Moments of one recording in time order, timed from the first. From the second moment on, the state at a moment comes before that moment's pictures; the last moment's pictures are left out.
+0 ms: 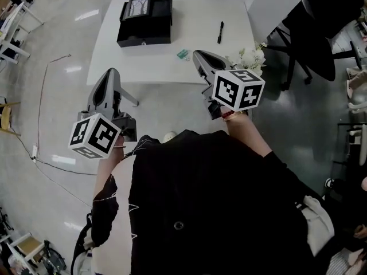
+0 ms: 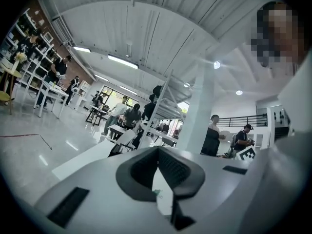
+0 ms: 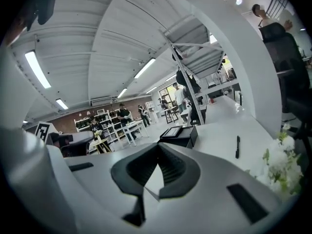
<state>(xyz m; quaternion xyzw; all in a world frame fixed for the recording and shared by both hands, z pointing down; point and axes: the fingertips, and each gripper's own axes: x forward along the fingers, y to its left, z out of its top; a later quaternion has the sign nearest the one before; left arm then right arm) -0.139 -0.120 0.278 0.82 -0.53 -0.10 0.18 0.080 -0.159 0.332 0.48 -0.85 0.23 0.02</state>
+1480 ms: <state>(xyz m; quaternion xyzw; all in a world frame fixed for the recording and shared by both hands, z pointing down) -0.191 -0.205 0.310 0.79 -0.56 -0.10 0.22 0.089 -0.247 0.494 0.50 -0.72 0.49 0.03</state>
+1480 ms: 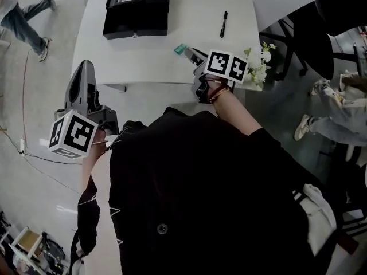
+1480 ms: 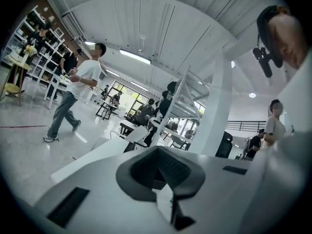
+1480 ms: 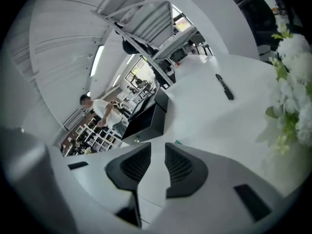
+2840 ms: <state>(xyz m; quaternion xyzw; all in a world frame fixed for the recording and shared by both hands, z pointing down) -0.211 -0.192 0.309 0.75 -0.62 -0.12 0.21 0.081 -0.257 0.551 0.46 -0.62 0.64 0.00</state>
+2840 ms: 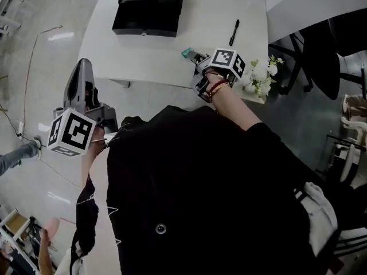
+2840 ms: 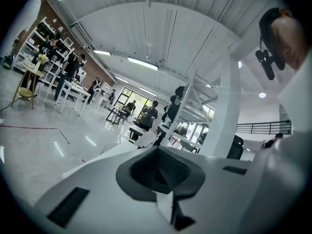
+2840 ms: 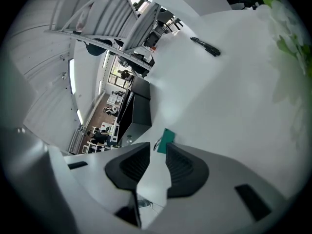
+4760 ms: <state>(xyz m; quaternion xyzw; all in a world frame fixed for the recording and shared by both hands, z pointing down) -0.217 -0.185 0.307 0.73 -0.63 -0.13 0.21 0.084 -0.274 0.542 0.48 -0.63 0.61 0.00</state>
